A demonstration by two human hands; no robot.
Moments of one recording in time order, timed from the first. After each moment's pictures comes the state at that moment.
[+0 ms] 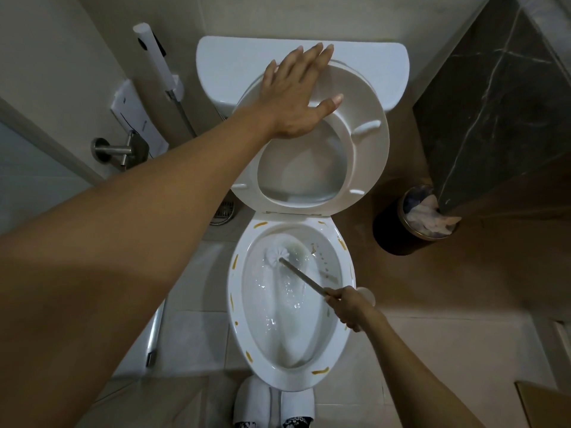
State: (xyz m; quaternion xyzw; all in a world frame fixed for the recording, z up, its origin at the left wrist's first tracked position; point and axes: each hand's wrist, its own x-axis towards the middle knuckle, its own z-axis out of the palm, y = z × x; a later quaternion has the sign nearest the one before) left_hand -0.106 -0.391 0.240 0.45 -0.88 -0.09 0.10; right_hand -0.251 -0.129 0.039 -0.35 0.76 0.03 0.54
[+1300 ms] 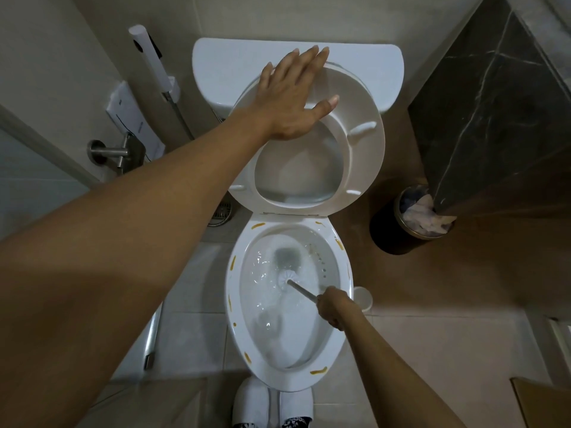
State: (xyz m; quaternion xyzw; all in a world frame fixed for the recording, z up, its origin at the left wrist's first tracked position) left_hand -0.105 -0.389 0.242 0.45 -0.88 -0.10 0.10; right_hand -0.214 -0.145 0.050 -0.38 0.78 0.16 0.47
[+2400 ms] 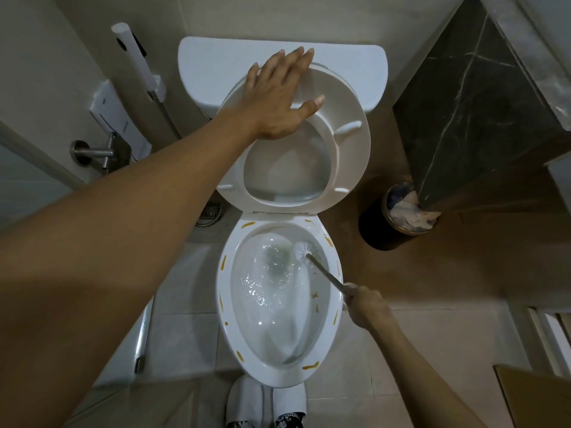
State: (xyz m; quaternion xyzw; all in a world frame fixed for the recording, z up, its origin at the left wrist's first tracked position) left_hand -0.105 -0.389 0.242 0.45 -0.88 -0.10 0.11; right_hand -0.274 -0.109 0.066 -0.44 0.82 0.13 0.35
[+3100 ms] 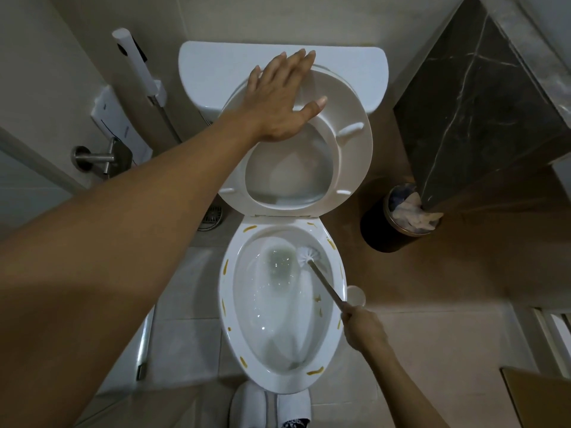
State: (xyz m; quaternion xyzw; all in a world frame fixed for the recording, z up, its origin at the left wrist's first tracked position) left_hand -0.106 -0.388 0.245 0.45 -0.88 -0.11 0.10; right_hand -0.249 -0.081 0.055 -0.42 0.83 0.09 0.36
